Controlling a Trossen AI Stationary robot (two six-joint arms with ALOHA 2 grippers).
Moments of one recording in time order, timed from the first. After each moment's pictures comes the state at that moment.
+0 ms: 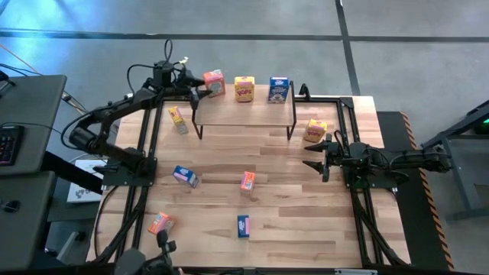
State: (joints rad) left arm 1.06 1.39 0.80 0.17 0.62 0.21; right arm 0.02 0.18 0.05 -0.04 0.19 0.13
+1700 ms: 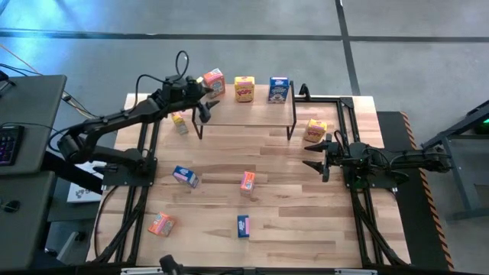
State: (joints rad) left arm 0.72 1.23 0.80 0.02 0.12 0.27; right arm 0.02 0.18 0.05 -0.05 0.19 0.13
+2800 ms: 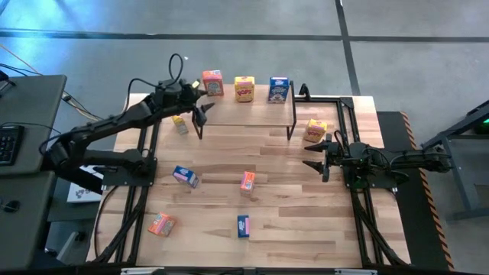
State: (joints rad) left arm 0.63 1.09 0.80 -0.10 0.01 0.22; right arm 0.02 0.18 0.05 -0.05 0.19 0.13
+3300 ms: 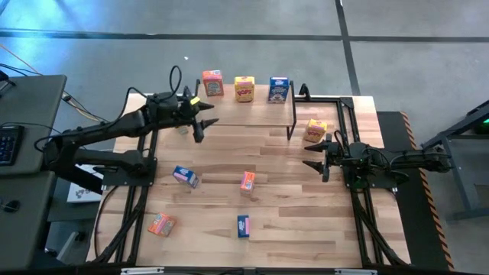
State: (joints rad) left arm 0.41 0.98 0.80 -0.14 0.01 0.14; right arm 0.02 0.18 0.05 -0.05 0.19 0.13
